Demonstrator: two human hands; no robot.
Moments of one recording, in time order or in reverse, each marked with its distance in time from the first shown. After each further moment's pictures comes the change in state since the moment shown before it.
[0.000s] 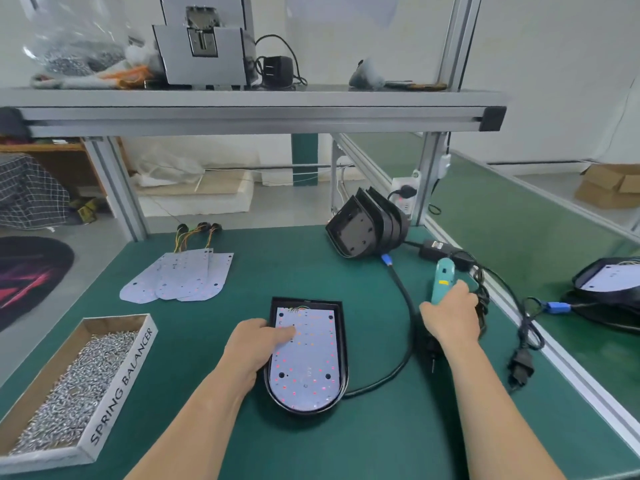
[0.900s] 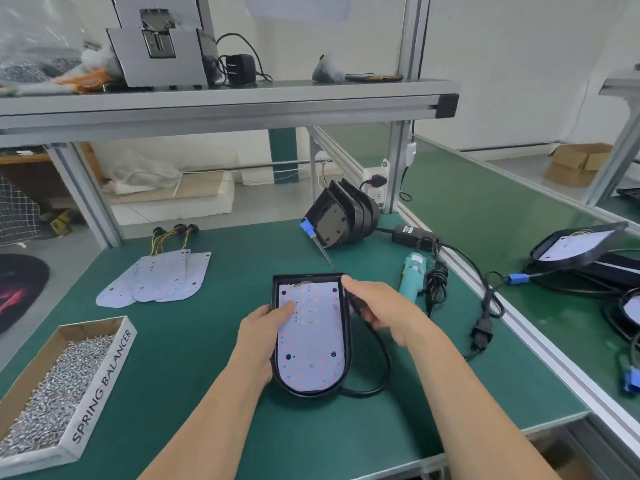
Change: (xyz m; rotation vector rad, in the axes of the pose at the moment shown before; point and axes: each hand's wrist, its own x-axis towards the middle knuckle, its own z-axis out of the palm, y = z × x) left_hand -0.011 -0.007 0.040 -0.442 -0.111 0.019; right_hand -0.065 -0.034 -0.018 0.398 -0.722 -0.153
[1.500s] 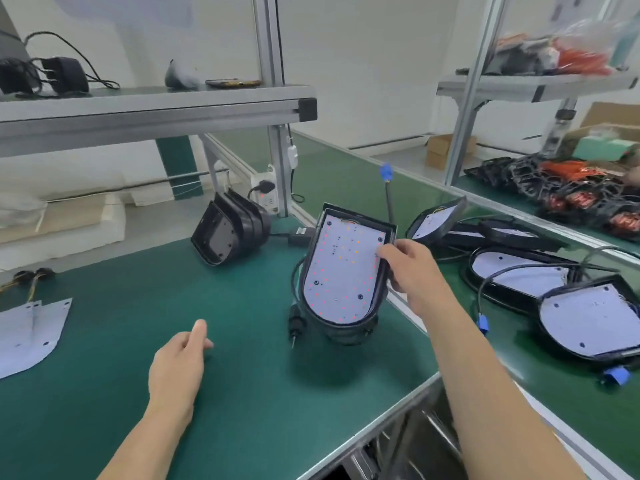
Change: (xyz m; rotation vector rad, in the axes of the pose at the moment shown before) left_hand 0.026 -0.033 0.040 0.564 0.202 0.262; right_hand -0.064 0.042 -0.164 0.291 0.701 -0.174
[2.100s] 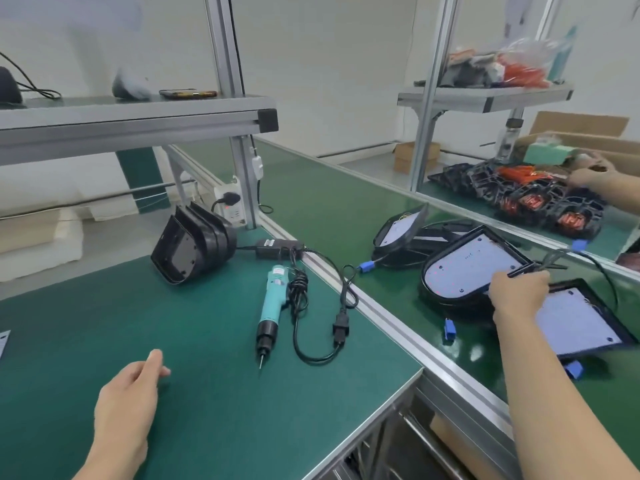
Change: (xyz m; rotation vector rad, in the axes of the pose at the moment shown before) left_hand 0.008 -0.008 0.002 -0.033 -0.049 0.013; right_hand 0.041 0.065 -0.190 -0.163 0.923 0.218
